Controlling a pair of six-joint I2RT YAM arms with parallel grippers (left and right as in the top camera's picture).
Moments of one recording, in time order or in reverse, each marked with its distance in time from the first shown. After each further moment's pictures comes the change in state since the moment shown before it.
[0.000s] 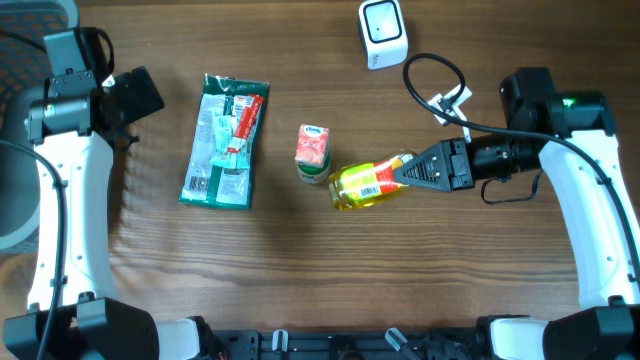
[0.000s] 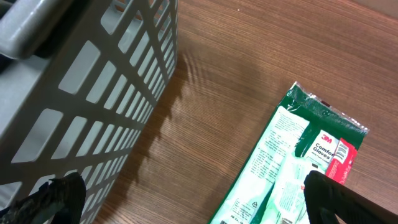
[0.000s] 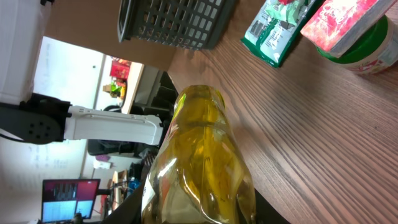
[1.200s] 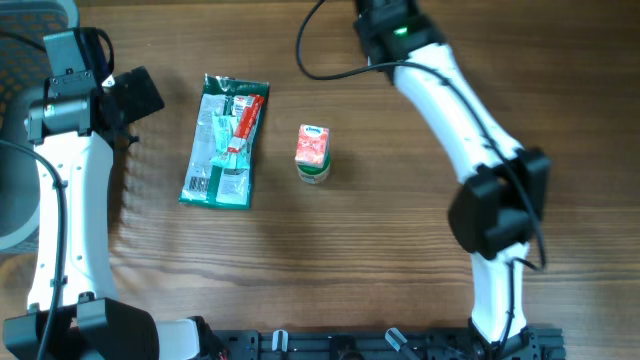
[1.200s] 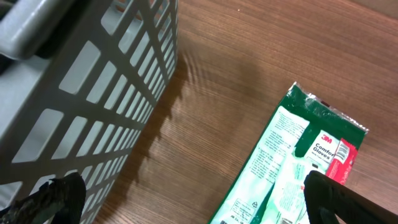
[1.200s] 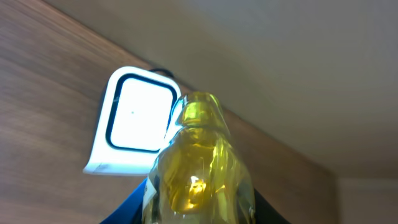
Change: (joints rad) left arm 0.000 0.000 0.000 0.000 0.000 0.000; right arm 0.397 0.706 0.674 0.924 1.783 0.099
